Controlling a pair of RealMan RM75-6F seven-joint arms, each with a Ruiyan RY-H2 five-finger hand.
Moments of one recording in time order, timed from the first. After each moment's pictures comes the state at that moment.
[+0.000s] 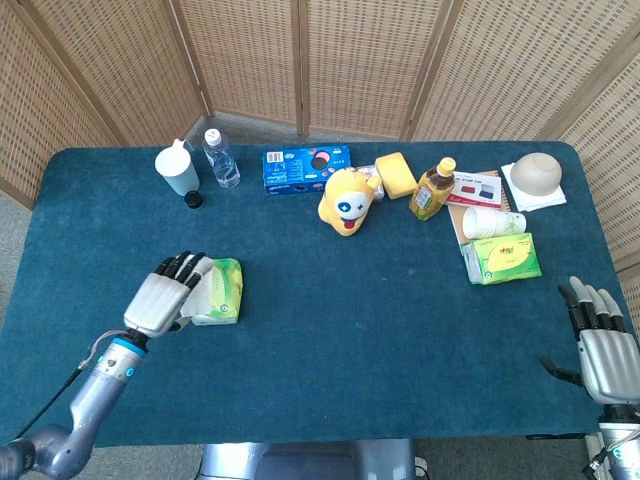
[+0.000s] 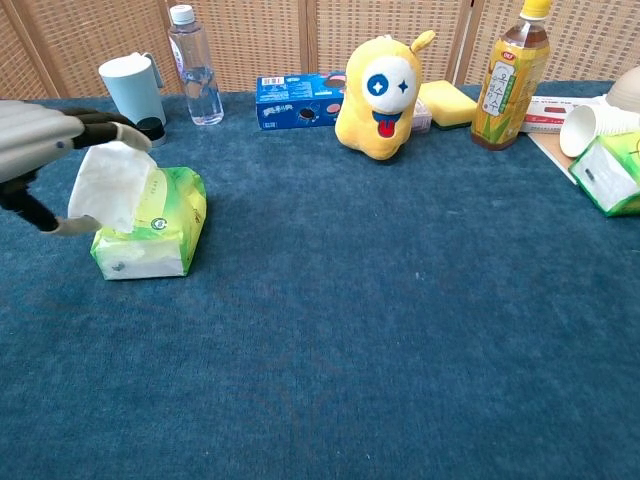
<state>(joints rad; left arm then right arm) -0.47 -1.41 -0.13 -1.61 1.38 1.09 0.53 0.07 -1.09 0.07 -1.65 -1.48 1.47 -0.06</state>
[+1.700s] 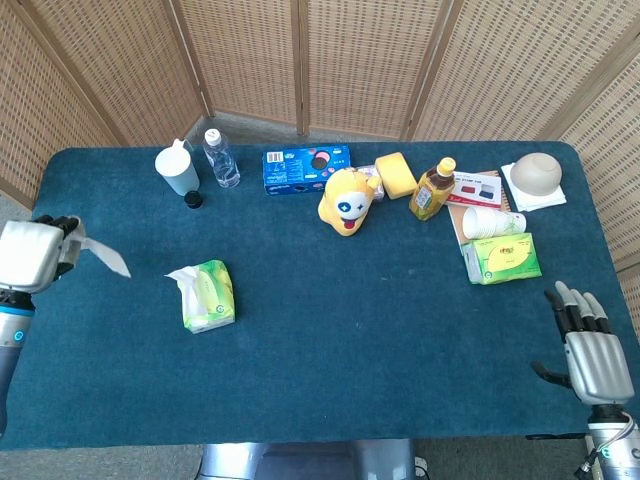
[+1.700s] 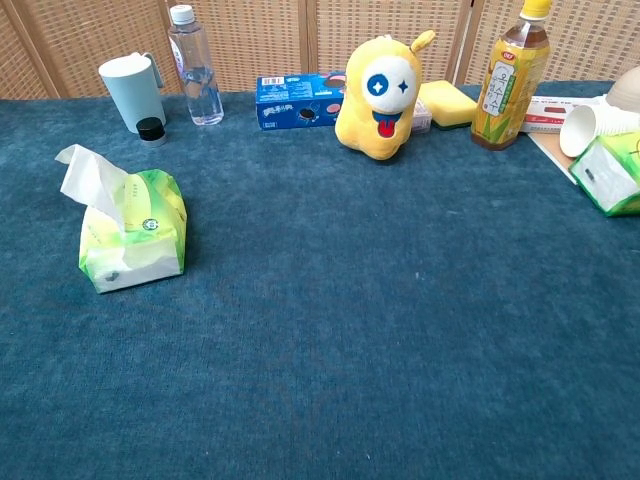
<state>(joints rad) -0.41 -1.19 -0.17 -1.32 1.39 1.23 0.13 0.08 -1.11 0.05 -1.66 -1.48 1.44 -0.12</state>
